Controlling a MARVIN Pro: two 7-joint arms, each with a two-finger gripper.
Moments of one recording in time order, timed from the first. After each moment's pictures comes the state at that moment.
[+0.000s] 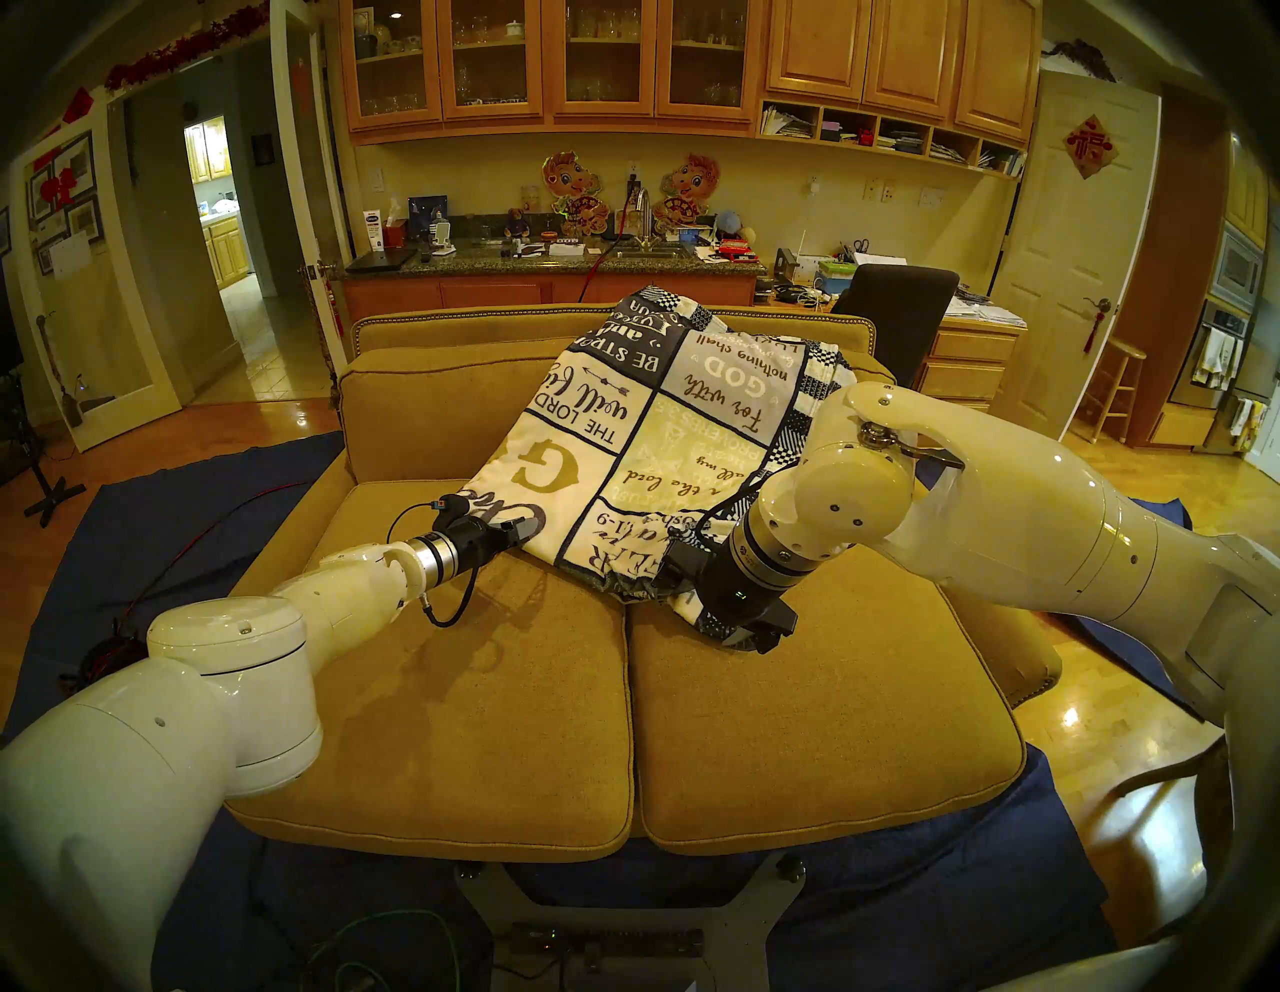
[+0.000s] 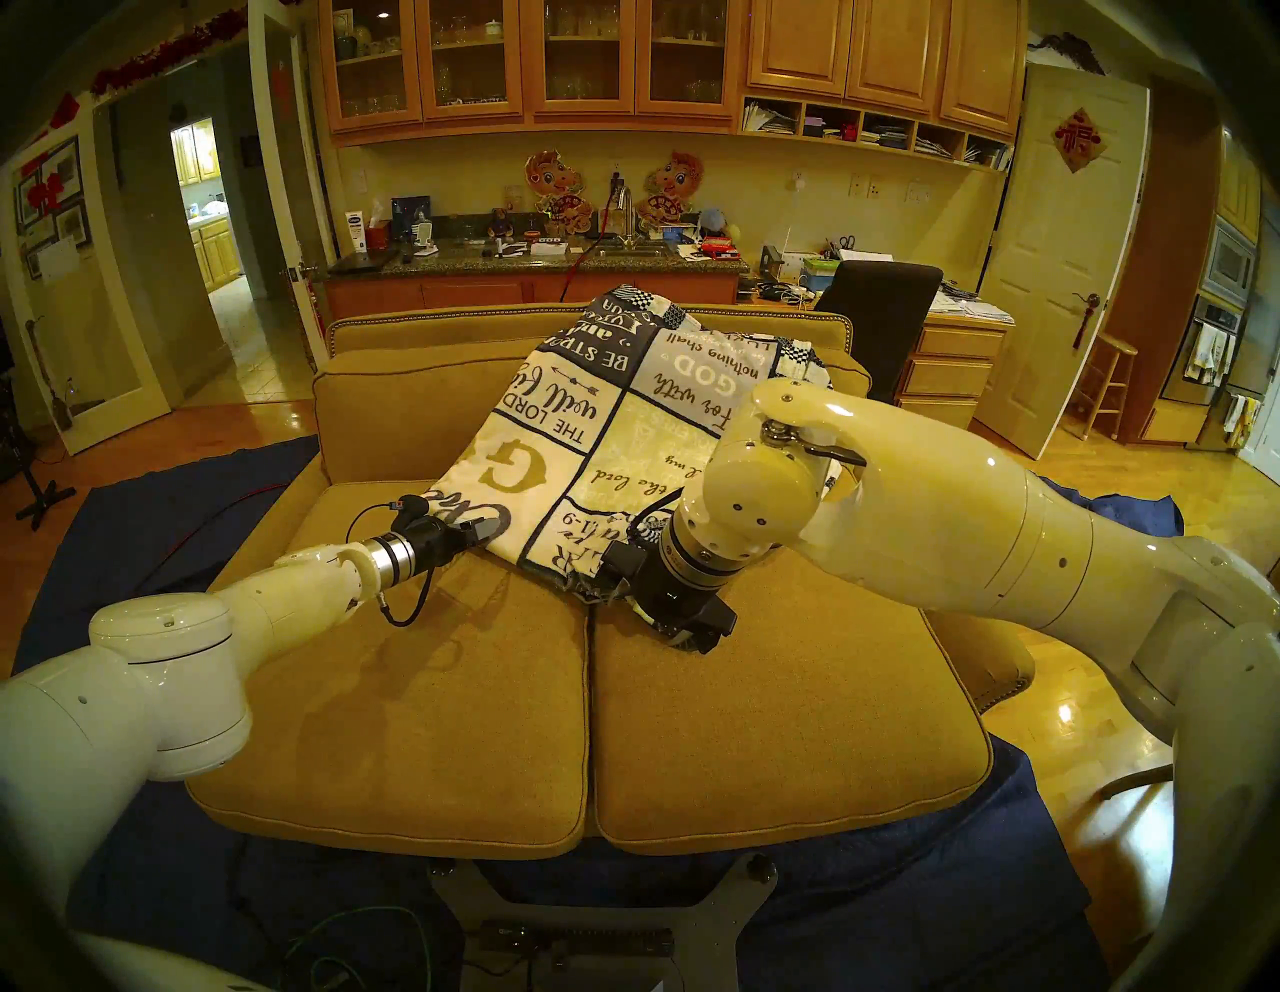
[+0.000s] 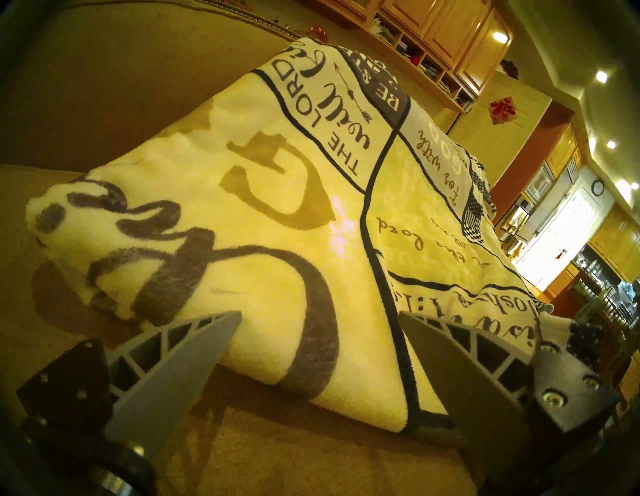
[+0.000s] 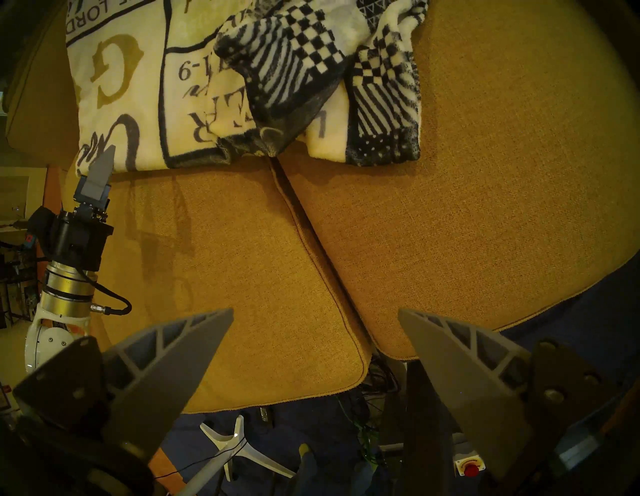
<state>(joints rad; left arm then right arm) 0.63 -1.24 -0.07 -0.15 -1.77 -0.05 -0.71 -0.44 -0.75 0.28 -1.92 2.74 0.06 -1.26</state>
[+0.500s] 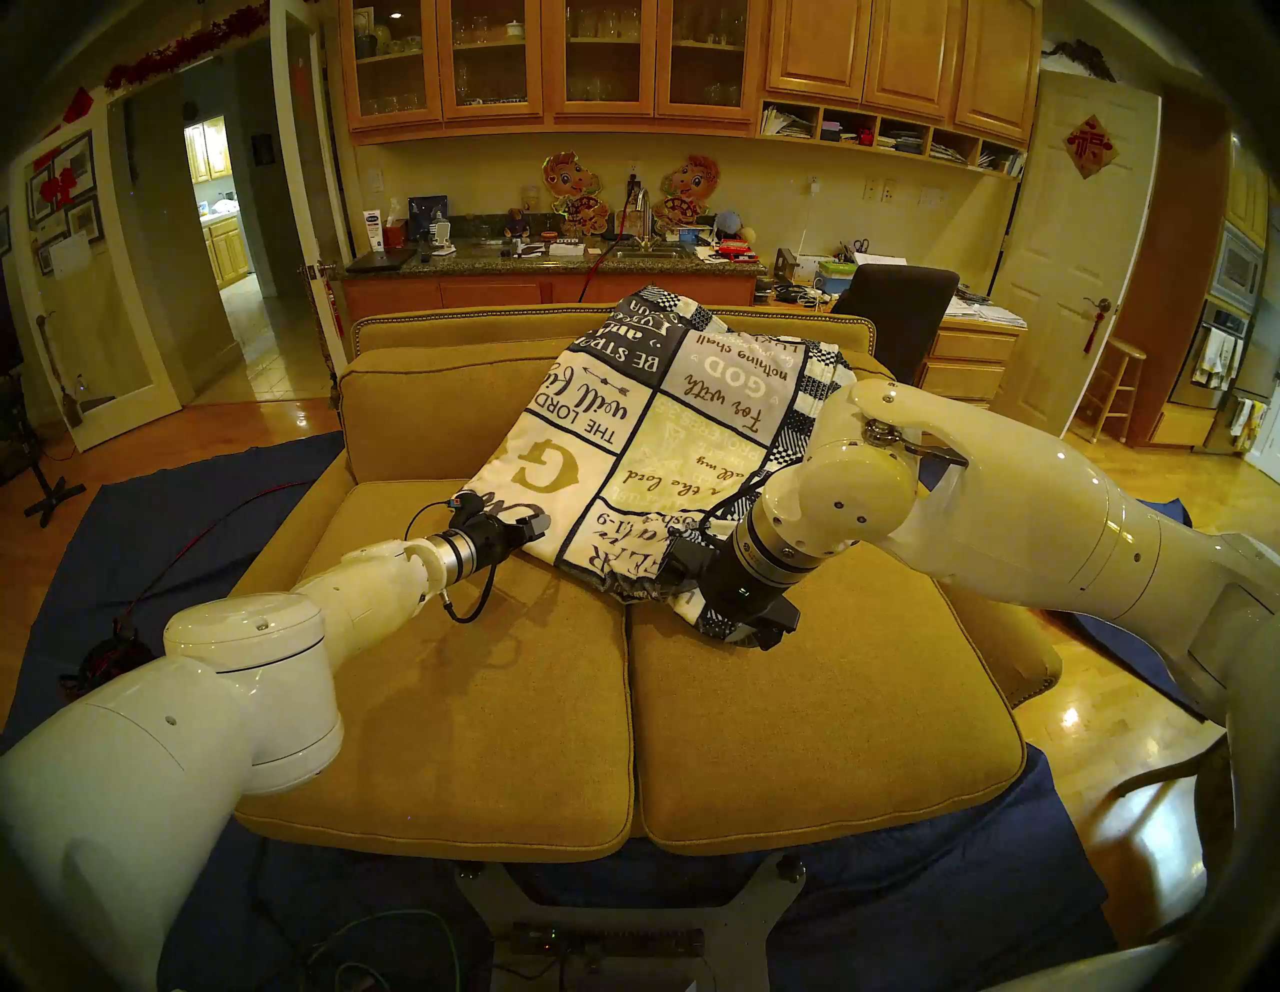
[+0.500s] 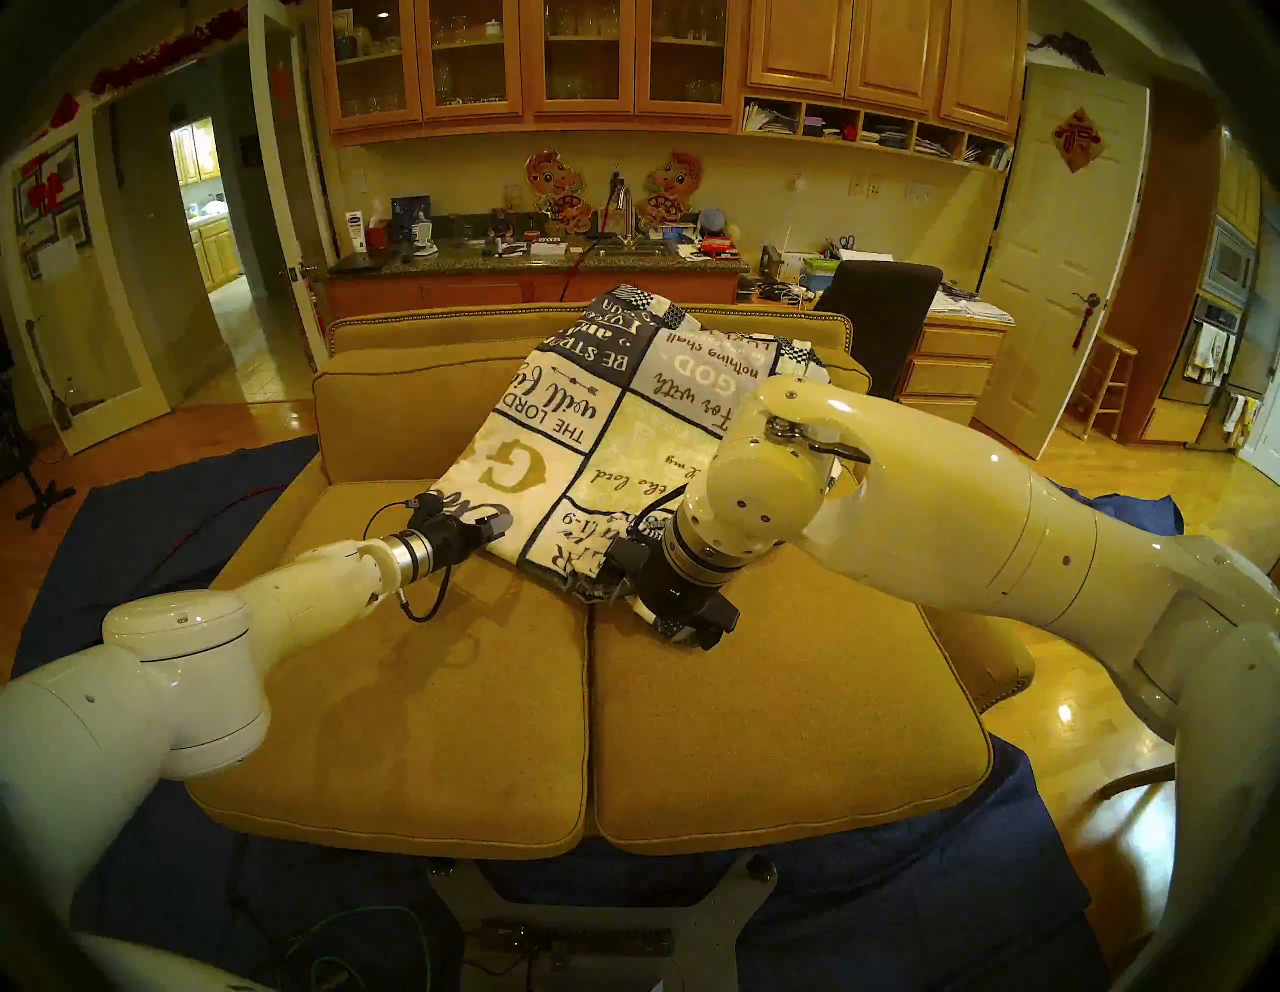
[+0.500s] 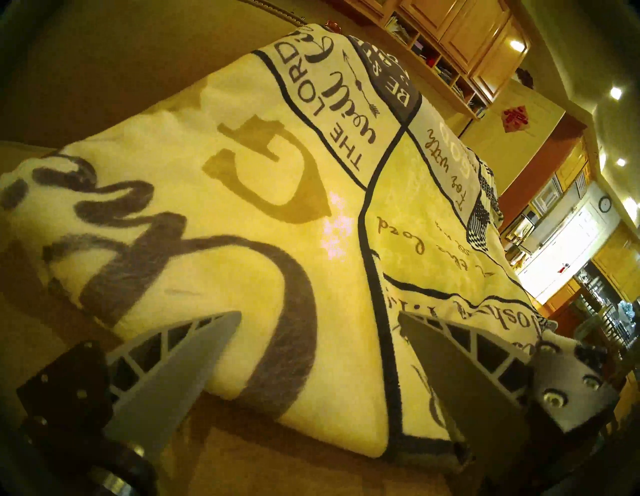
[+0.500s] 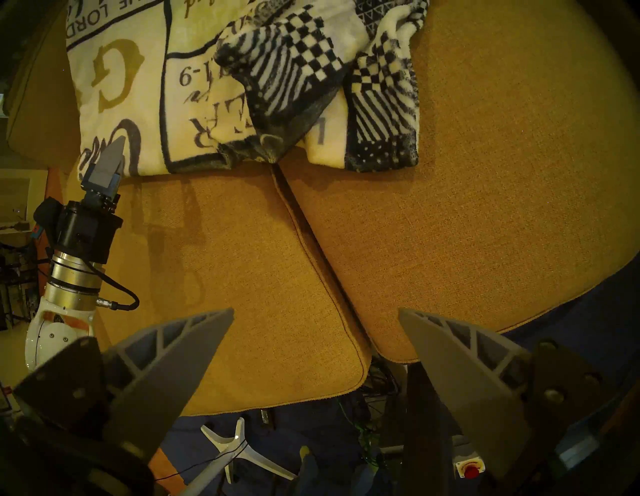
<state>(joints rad) 0.62 -1.29 -0.10 -0.15 -1.78 0.00 -0.64 -0.44 -0.75 0.28 -1.92 2.74 0.06 -1.26</state>
